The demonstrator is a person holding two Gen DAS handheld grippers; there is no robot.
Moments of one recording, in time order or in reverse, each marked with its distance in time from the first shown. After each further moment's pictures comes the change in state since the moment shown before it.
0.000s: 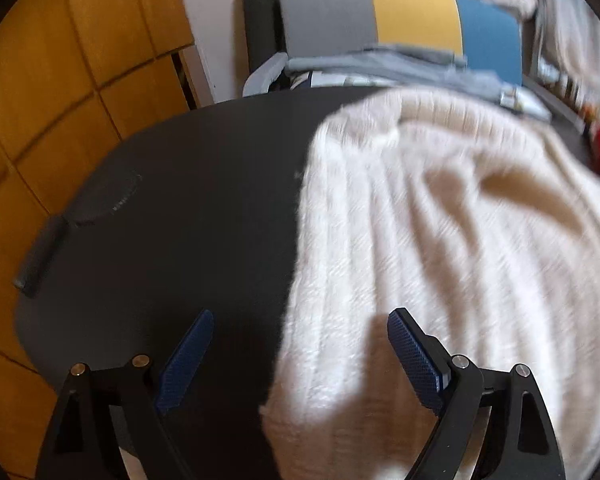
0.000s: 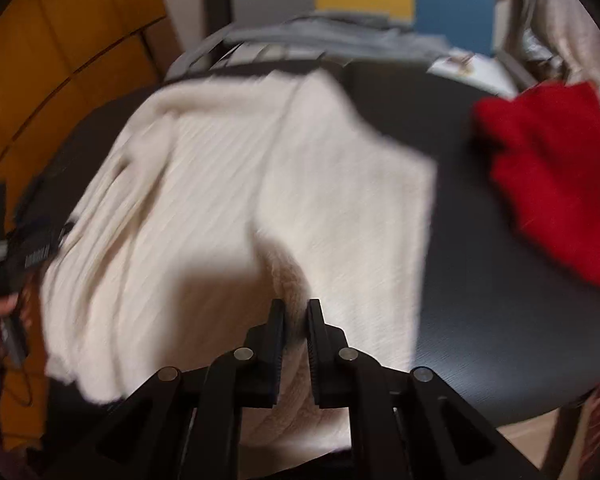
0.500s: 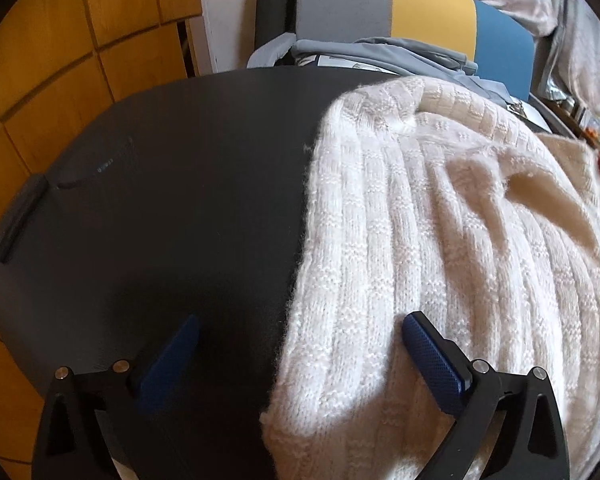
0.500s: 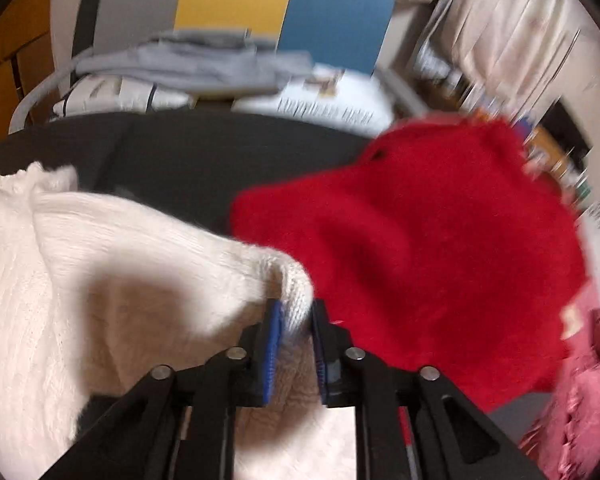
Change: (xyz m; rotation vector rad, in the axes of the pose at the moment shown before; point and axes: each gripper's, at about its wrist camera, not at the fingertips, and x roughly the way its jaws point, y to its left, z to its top) left arm 0.016 0.025 -0.009 -0.132 0.061 -0.107; right arm 0.075 -0.157 0.135 0.104 0.017 -0.401
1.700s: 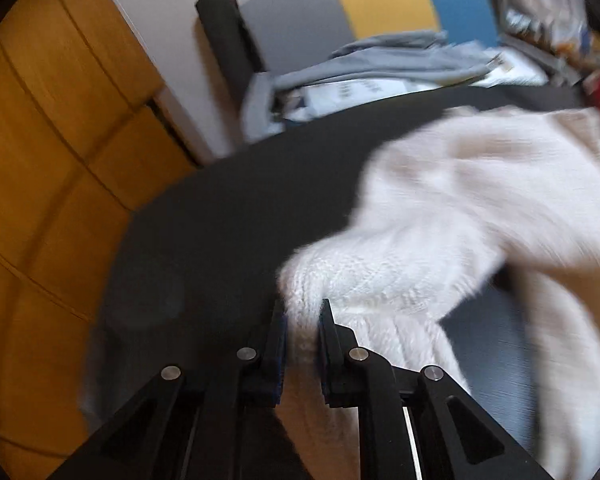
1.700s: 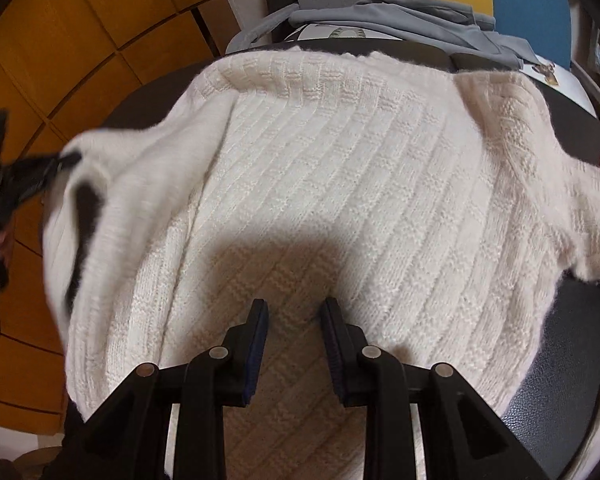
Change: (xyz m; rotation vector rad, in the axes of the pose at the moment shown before) left arm -0.004 0.065 0.078 0.384 -0.065 0.203; right arm -0.064 0.197 -0.115 -0.210 0.057 0.652
